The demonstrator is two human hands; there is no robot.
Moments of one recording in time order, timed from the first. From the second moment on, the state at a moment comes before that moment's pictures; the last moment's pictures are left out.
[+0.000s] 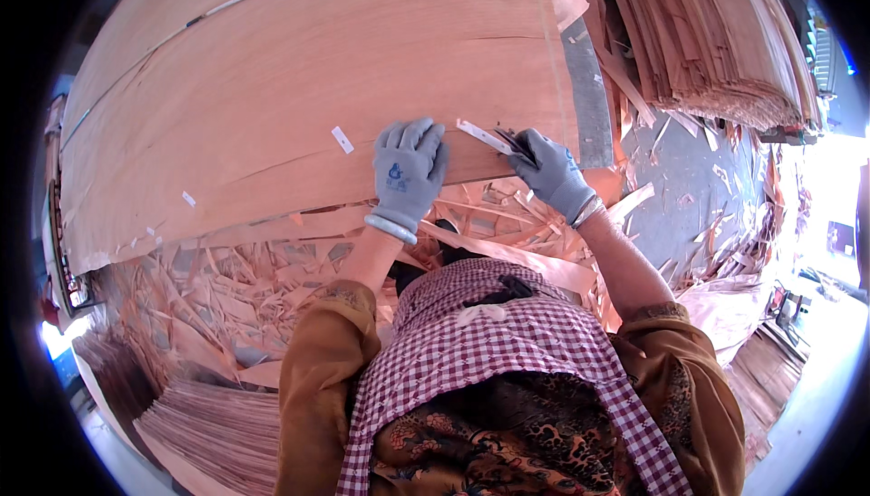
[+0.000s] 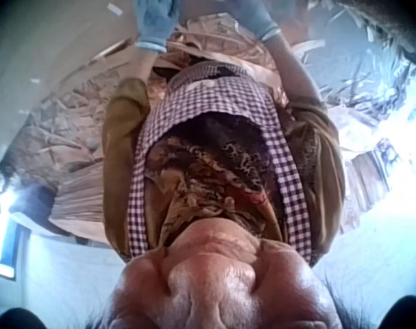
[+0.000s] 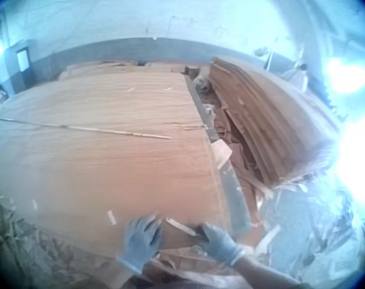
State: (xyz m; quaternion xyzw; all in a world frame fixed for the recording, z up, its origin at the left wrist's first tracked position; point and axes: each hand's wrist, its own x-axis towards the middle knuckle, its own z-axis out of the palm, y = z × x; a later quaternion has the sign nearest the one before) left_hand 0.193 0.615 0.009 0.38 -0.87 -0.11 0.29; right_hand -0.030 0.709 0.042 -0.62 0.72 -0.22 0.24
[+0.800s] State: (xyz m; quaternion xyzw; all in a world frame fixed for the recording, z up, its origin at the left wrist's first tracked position) left_hand 0.149 0.621 0.010 0.23 -0.95 -0.10 0.21; right_hand -0.032 0.742 0.034 -0.07 0.61 -0.47 0.63
